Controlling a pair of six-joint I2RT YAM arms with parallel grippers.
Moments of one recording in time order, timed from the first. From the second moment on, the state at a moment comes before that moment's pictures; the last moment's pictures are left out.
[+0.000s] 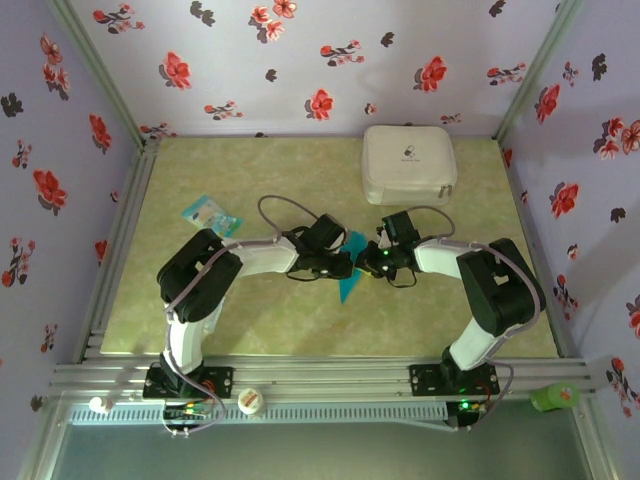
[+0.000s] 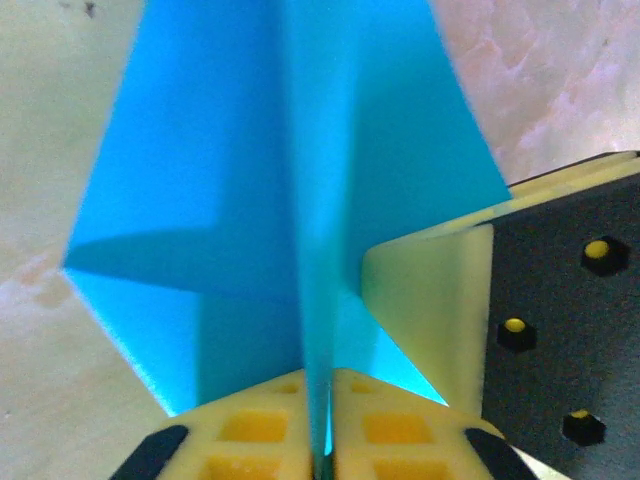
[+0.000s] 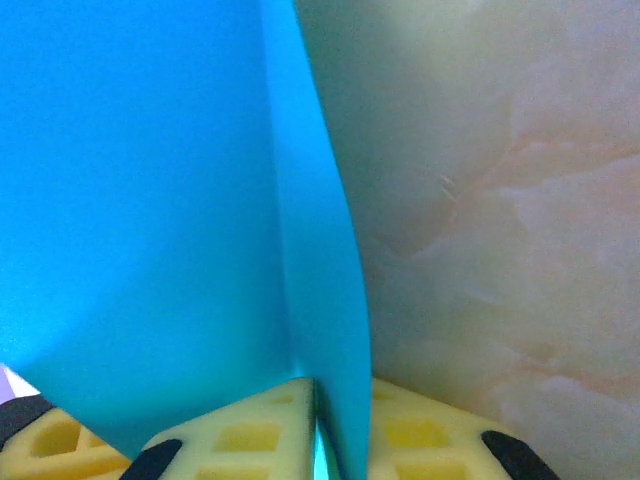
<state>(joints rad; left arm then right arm) -0.89 1.95 1.17 -0.20 0.27 -0.67 0.42 1.66 0.73 -0.13 -0.49 0.80</state>
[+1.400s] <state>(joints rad) -0.89 1.93 1.27 -0.62 -0.10 -0.70 0.33 1.49 0.67 -0.16 -0.47 0.80</state>
